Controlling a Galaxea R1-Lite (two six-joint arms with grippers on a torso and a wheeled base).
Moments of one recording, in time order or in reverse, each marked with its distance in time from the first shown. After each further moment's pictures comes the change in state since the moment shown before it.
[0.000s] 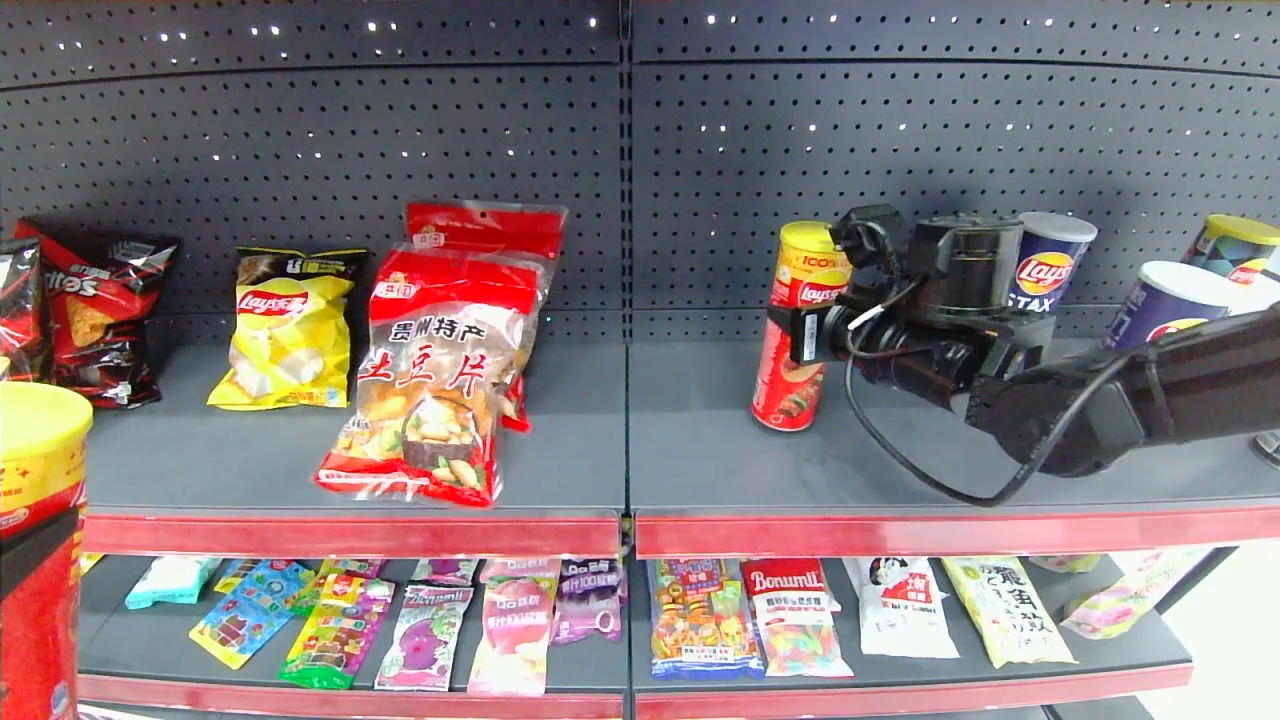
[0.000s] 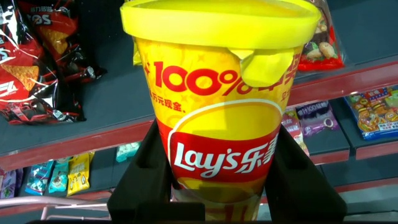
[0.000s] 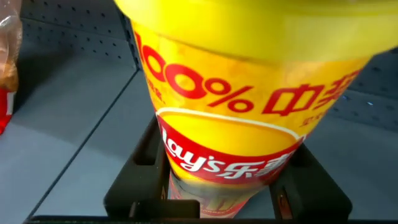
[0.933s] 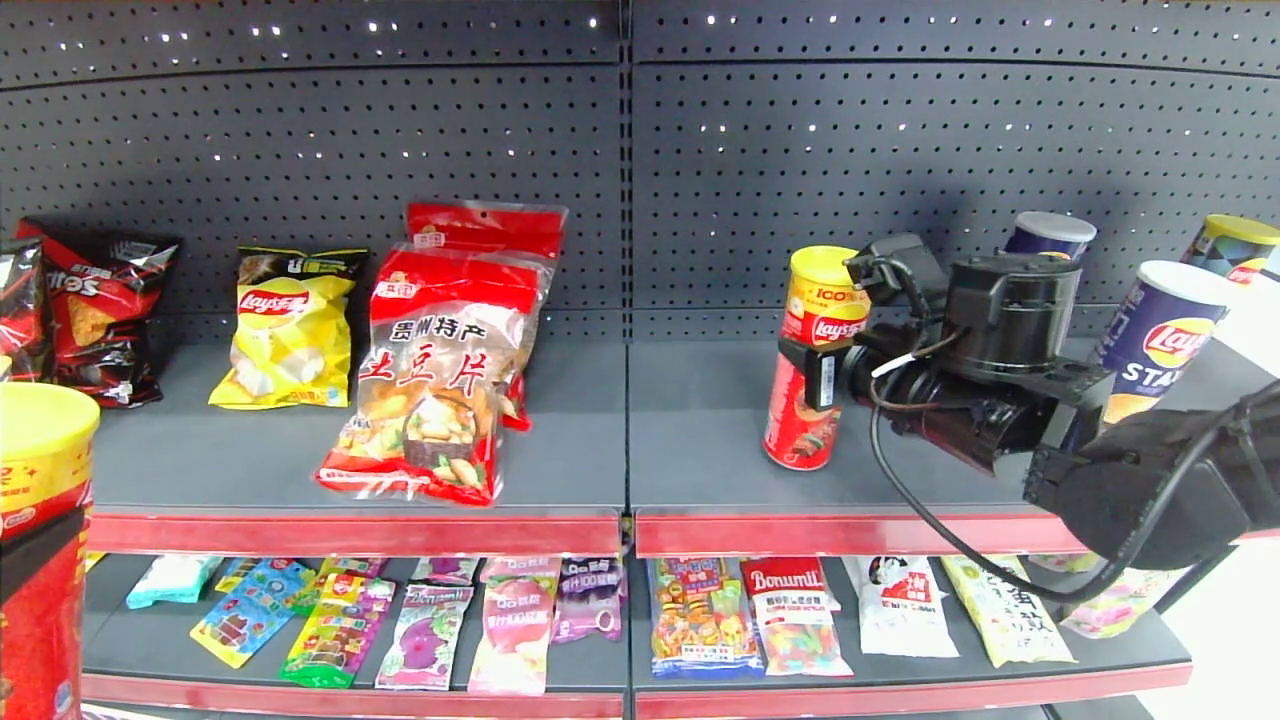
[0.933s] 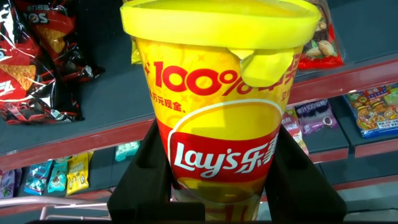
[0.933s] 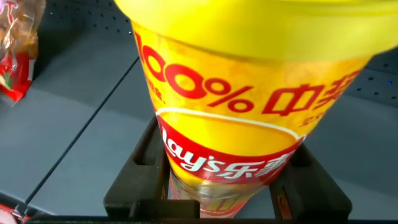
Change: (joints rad) left arm -0.002 0.011 0.000 -0.002 -0.002 0.002; right arm 0.075 -0.117 0.235 -0.113 -0.088 -0.015
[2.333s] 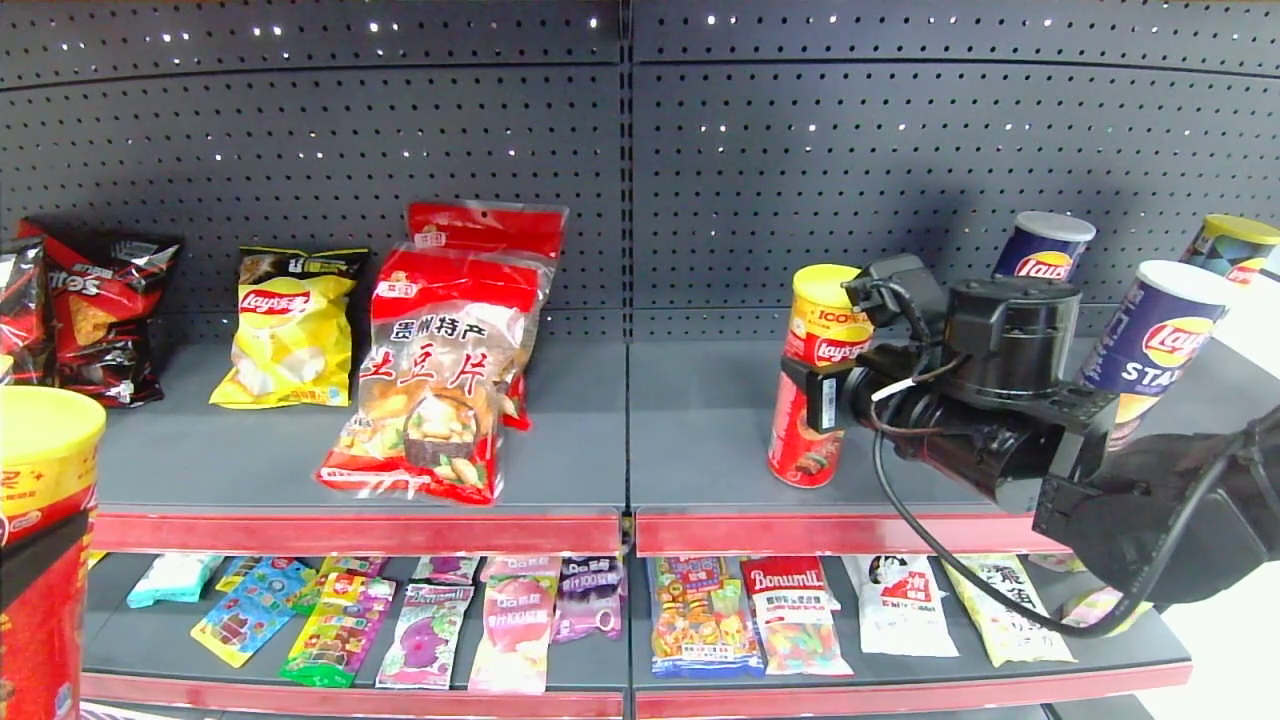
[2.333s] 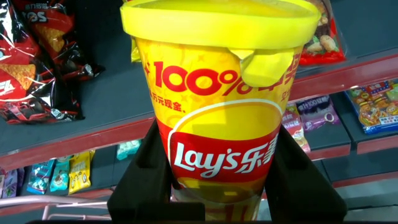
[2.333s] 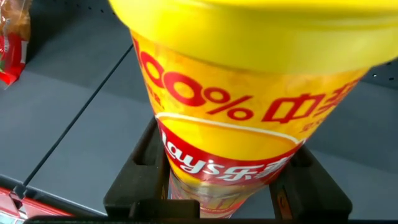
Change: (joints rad) left arm -0.005 0.006 0.005 0.000 0.001 0.014; right arm 0.027 -0.017 0.061 -0.012 -0.046 0.004
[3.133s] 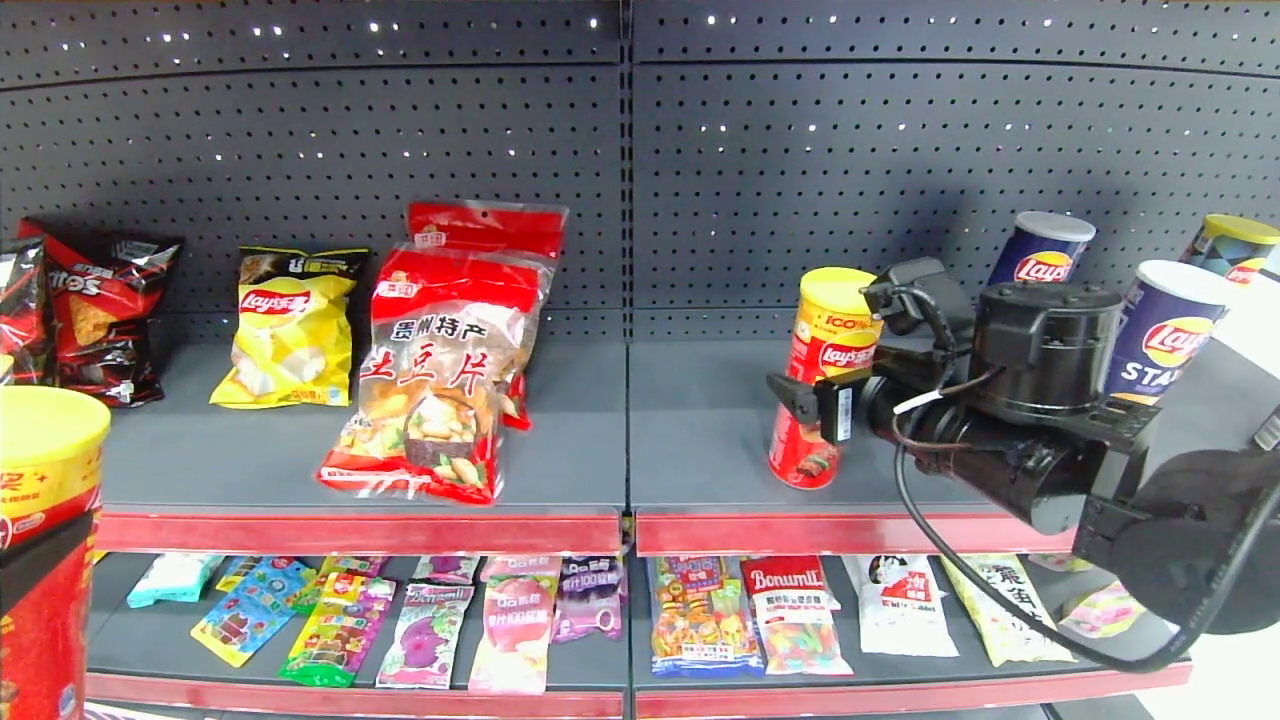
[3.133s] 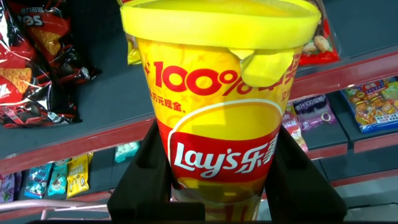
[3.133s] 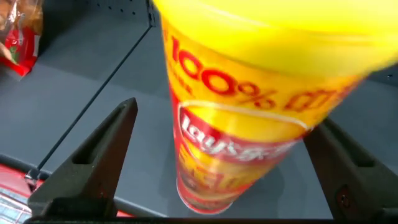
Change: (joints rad) left arm -0.014 -0.004 0.001 0.000 0.001 0.000; right arm 0.015 -0.060 0.061 0.001 0.001 0.003
